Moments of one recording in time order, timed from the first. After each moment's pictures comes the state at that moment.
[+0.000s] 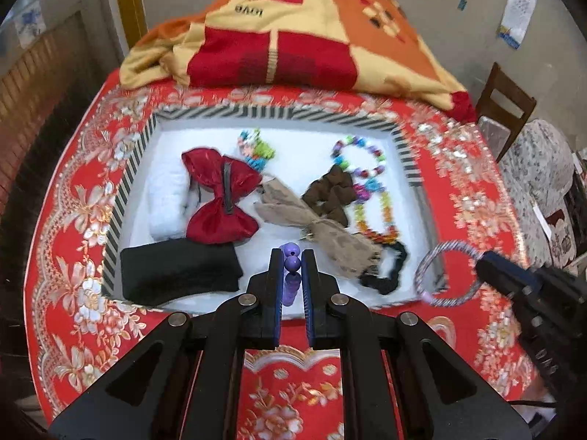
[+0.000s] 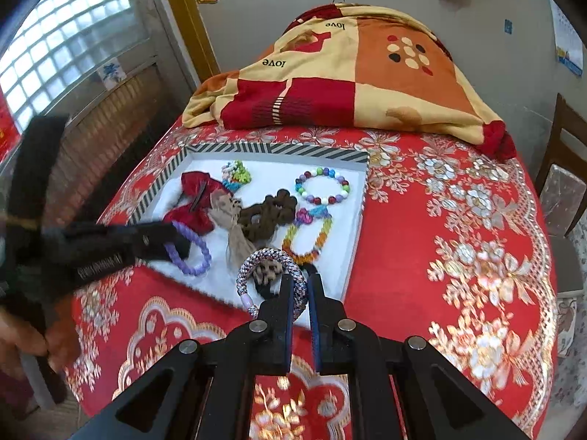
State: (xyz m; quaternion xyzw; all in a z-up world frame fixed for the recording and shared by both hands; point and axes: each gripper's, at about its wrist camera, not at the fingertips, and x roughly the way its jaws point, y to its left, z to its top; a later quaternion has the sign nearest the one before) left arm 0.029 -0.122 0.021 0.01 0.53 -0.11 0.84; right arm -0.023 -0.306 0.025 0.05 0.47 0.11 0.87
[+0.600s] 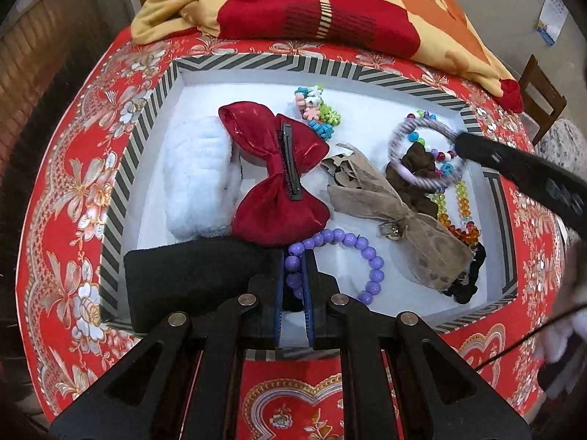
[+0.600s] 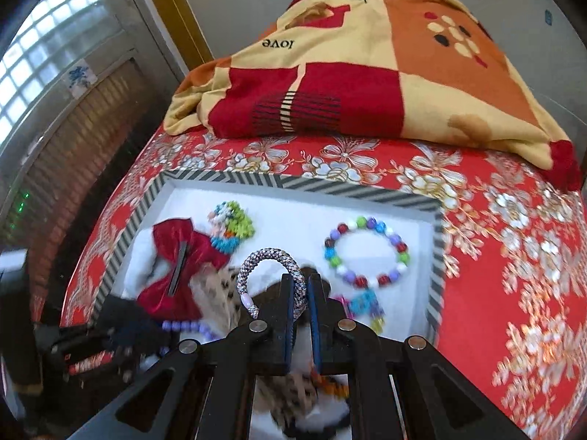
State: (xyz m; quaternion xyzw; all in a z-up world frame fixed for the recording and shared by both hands) left arm 0.067 -0.087 -0.032 0.01 0.57 -0.08 0.81; right arm 0.110 -0.263 -0.017 0.07 0.50 0.13 0.85
